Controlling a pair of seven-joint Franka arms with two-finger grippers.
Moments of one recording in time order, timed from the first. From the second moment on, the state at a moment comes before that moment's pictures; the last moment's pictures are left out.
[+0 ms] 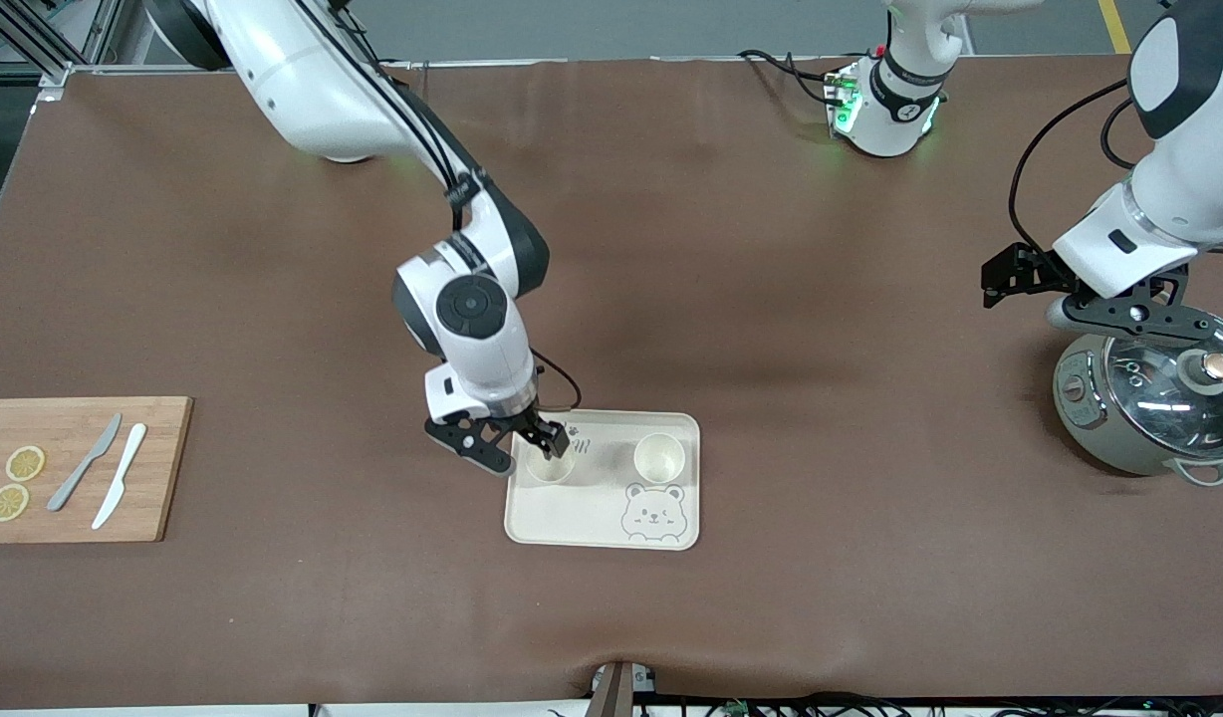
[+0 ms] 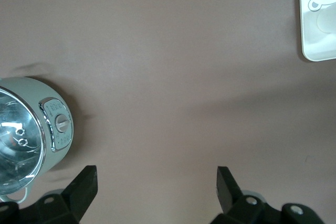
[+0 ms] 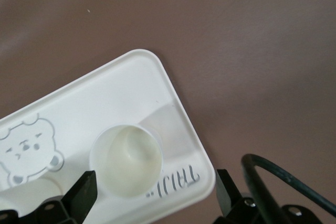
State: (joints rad) left arm -0.05 0.01 -0.07 -1.76 0.02 1.77 0.09; right arm 0.50 0.66 0.09 -1.40 -0.18 2.17 1.17
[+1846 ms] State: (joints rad) left arm -0.05 0.01 -0.07 -1.76 0.02 1.77 0.09; right arm -0.13 -0.03 0.10 -1.90 0.01 1.90 0.04
